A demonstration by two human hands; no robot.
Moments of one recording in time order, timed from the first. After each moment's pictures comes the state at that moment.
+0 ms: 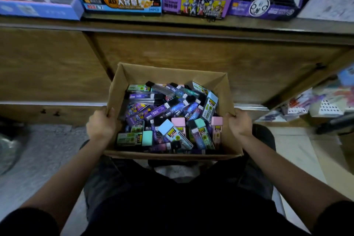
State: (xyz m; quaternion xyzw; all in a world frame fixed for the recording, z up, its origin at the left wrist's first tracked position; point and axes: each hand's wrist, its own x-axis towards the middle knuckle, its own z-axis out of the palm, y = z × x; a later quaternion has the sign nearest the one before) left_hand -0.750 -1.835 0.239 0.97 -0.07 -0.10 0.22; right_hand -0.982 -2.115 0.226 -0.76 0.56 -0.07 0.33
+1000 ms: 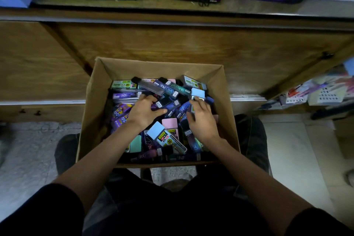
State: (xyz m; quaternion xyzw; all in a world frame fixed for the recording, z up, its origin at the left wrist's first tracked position) left_hand -0.770 -1.960 0.204 0.88 -0.33 -0.27 0.22; right_hand -0.925 -2.076 0.200 -0.90 0.34 -0.02 0.27
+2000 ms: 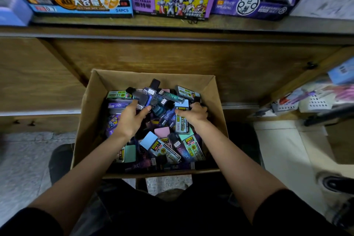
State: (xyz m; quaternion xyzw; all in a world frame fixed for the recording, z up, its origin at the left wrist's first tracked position) left_hand -0.767 -1.950 0.224 0.84 -0.24 -0.28 0.40; right_hand -0.876 -2.112 0.208 -0.69 0.58 0.10 0.43
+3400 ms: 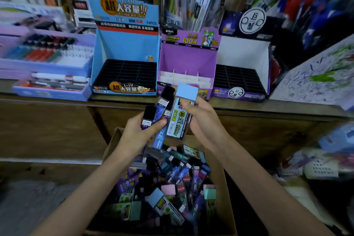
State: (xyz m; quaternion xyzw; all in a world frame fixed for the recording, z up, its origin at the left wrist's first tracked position) left_hand -0.754 -1.966 0.391 0.66 -0.27 -0.22 0.66; right_hand -0.844 -2.103 0.429 -0.56 0.18 -0.18 0.79
